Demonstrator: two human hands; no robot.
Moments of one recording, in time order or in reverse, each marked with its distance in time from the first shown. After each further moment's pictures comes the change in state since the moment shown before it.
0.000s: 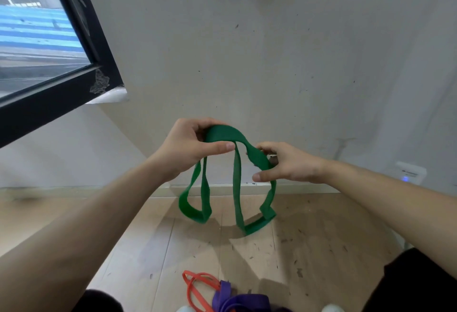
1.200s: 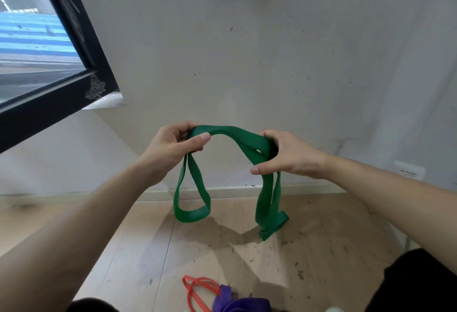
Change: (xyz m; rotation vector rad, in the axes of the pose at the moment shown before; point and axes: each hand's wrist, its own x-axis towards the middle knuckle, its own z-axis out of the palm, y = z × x) left_hand 0.008 -0.028 -0.022 -0.080 0.063 -0.085; right_hand -0.006 -0.023 -0.011 0.028 0.137 -0.040
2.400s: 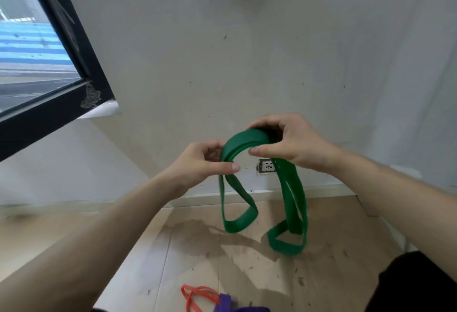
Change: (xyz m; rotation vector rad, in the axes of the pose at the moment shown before) left_hand 0.003 0.009 0.045 -0.005 -0.239 -0.087; right_hand -0.012 -0.034 -0.019 -0.047 0.190 -0.235
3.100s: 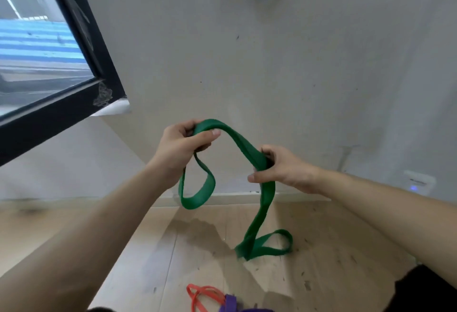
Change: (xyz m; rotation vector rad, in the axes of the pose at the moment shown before) left_hand -0.005 0.011 -0.033 -0.168 0.353 0.104; right_hand 0.009 0.050 0.044 0.190 -0.213 0.300
